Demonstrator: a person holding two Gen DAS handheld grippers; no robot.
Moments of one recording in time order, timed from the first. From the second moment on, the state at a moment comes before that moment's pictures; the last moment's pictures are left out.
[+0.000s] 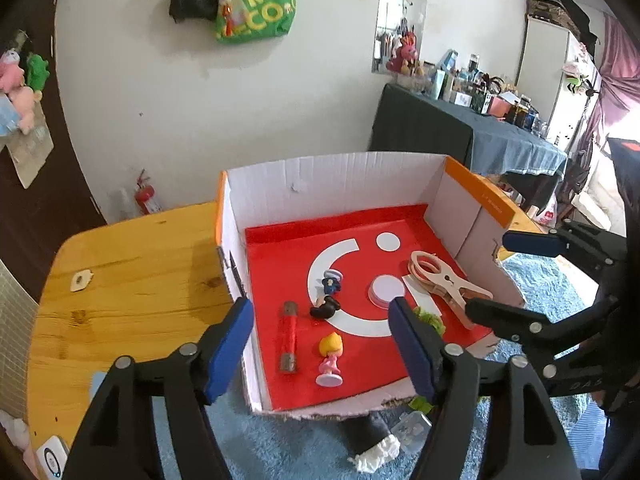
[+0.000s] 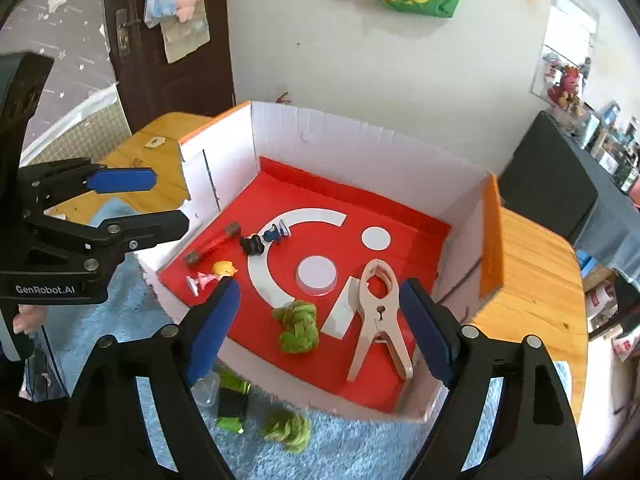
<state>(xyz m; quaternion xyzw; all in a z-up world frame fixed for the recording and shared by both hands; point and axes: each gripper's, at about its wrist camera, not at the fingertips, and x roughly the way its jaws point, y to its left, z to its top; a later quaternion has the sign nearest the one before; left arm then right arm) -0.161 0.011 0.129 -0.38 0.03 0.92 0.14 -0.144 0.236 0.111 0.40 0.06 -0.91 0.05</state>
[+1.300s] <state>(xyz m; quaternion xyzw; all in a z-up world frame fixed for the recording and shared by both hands) -0.023 0.007 0.101 -0.31 -0.02 0.95 0.08 -0.026 0.216 0.088 0.32 0.00 -0.95 0.00</state>
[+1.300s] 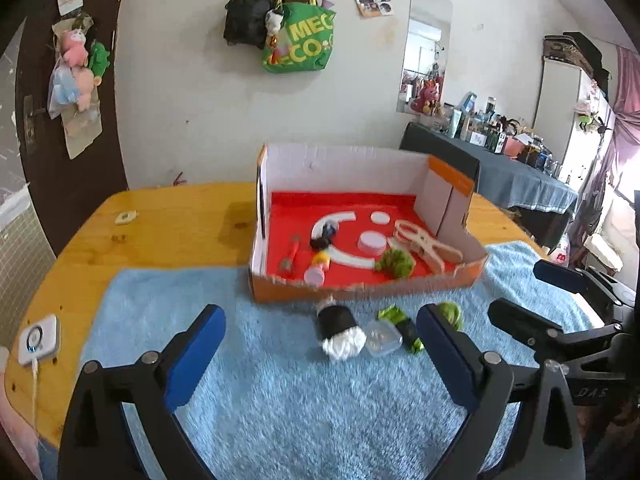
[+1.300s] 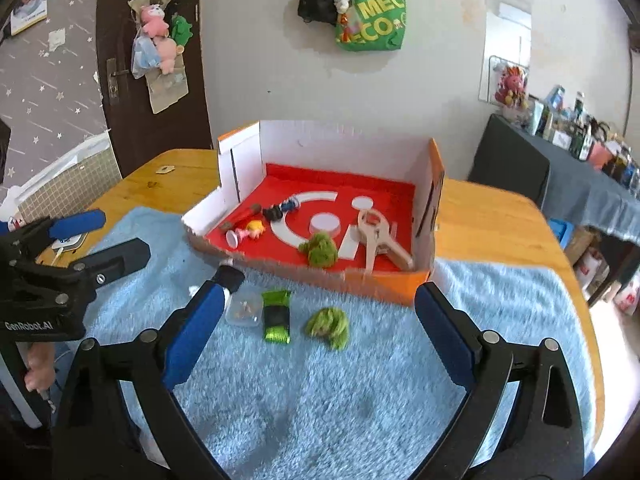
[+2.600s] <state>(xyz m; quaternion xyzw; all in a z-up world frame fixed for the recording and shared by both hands) -0.019 0.016 0.024 -0.38 -0.02 0.92 0.06 -0.018 0.225 0.012 0.38 -0.02 -0.92 -0.04</state>
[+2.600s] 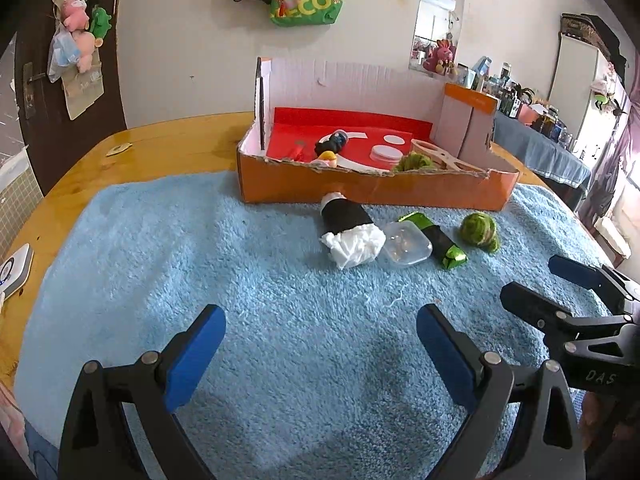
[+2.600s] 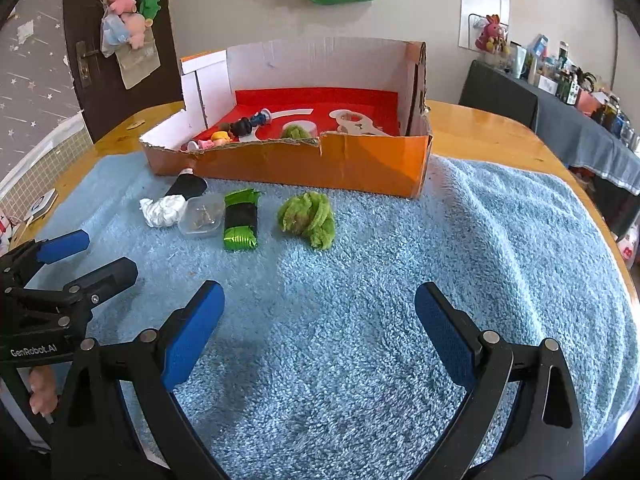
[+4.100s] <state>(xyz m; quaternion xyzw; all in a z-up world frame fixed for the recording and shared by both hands) -0.089 0.013 0.031 -0.43 0.03 0.90 0.07 -0.082 0.244 0.016 0.44 -0.01 -0.90 -0.01</state>
